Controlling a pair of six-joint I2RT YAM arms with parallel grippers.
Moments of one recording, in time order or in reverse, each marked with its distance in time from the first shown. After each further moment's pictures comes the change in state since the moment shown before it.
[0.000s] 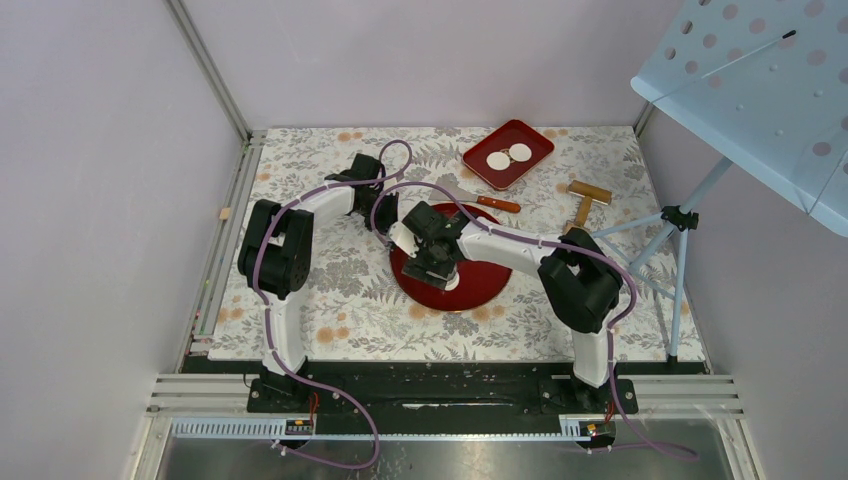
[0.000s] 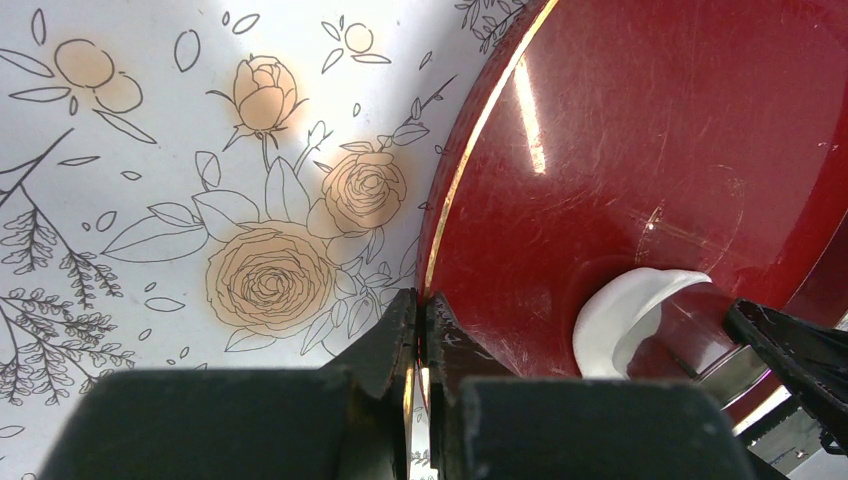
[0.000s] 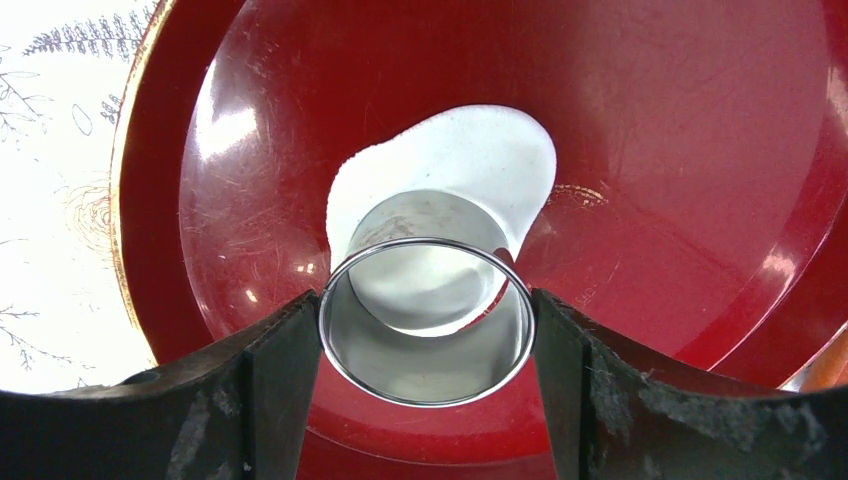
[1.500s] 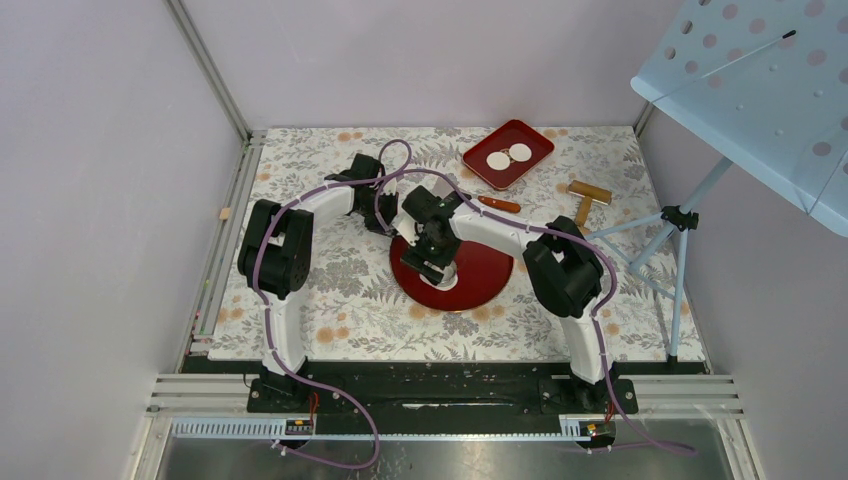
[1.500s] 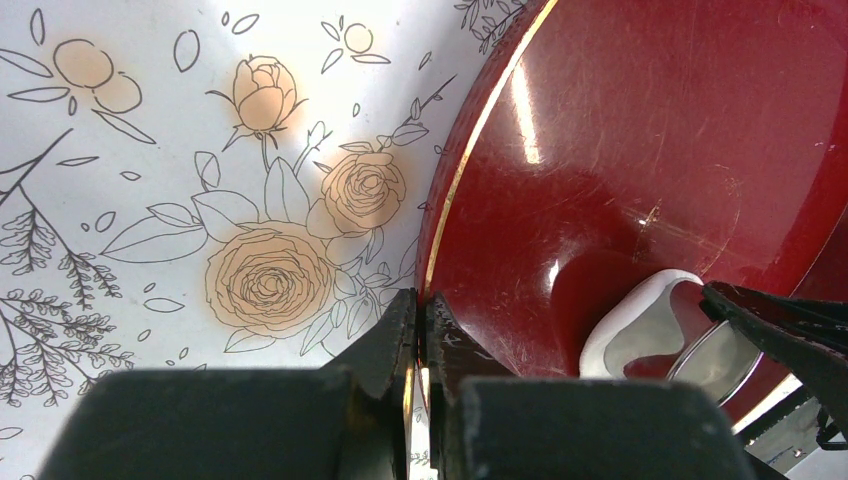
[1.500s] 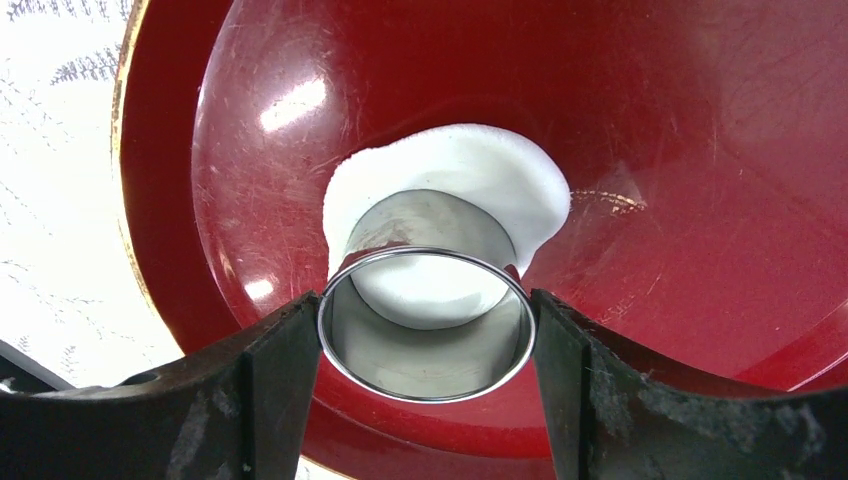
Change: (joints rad) left arm 0.002 0.000 -0.002 0.003 0.004 -0.001; right arm -0.067 0.146 0.212 -0.215 -0.137 0.060
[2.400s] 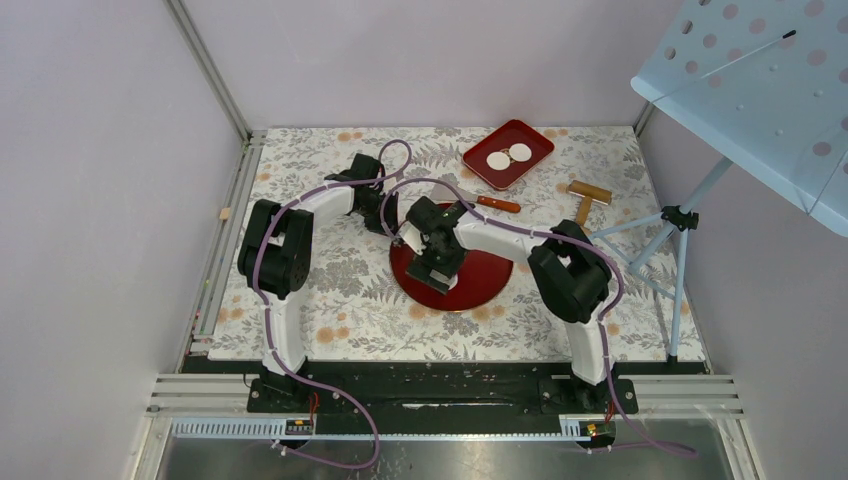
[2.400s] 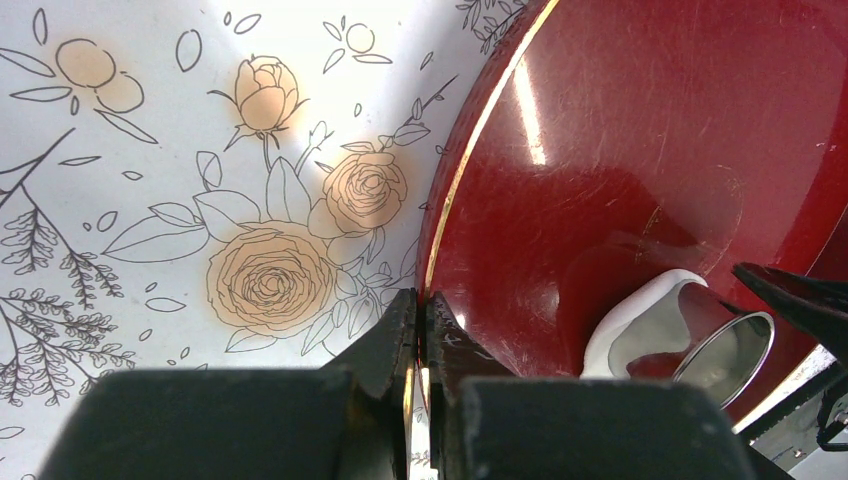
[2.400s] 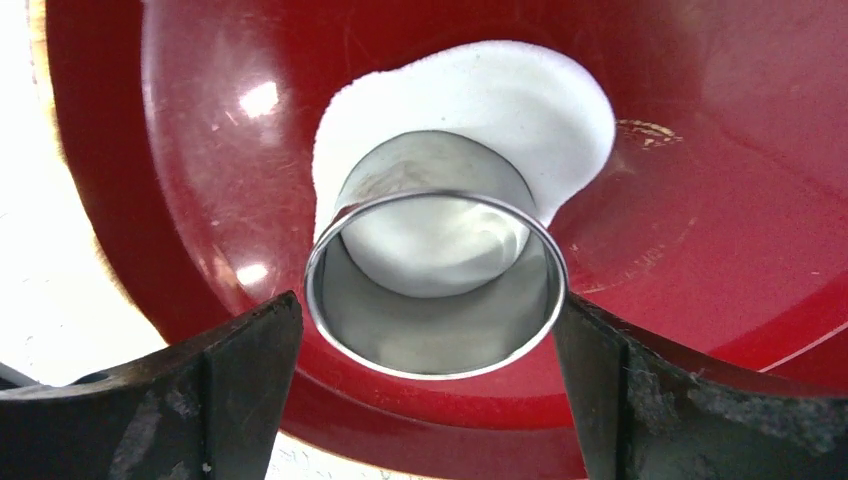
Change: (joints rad) left arm 0.000 0.000 0.000 0.000 0.000 0.000; right arm 0.016 -0.049 -0.116 0.034 0.081 0.054
